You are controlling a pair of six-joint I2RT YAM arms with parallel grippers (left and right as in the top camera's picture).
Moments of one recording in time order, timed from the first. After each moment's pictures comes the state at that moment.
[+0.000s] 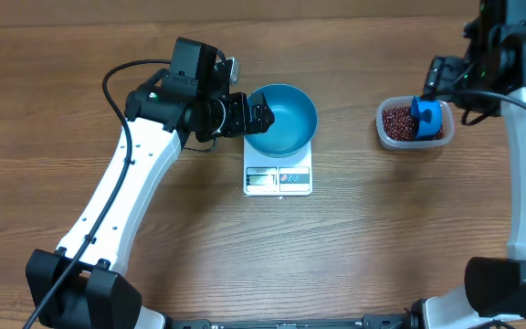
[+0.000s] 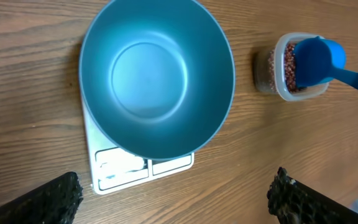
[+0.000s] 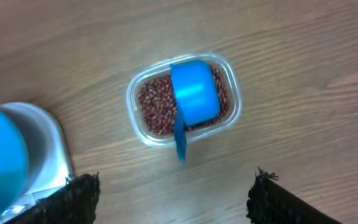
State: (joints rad) left arm -0.31 1.66 1.53 -0.90 0.39 -0.42; right arm -0.04 1.71 1.89 -1.35 0.07 0.22
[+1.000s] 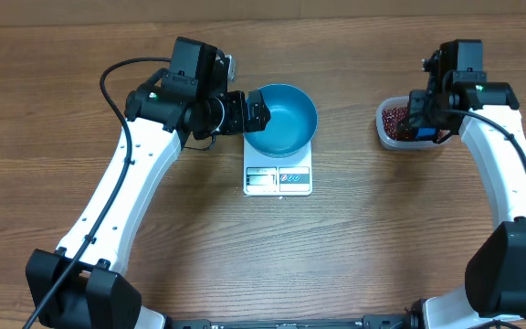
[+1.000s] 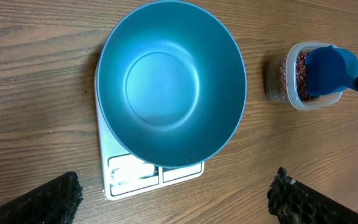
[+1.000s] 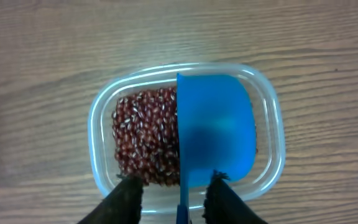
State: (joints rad) left arm -0.31 1.66 1.53 -0.89 0.34 -0.41; right arm -0.05 1.71 1.42 -0.82 0.07 0.04
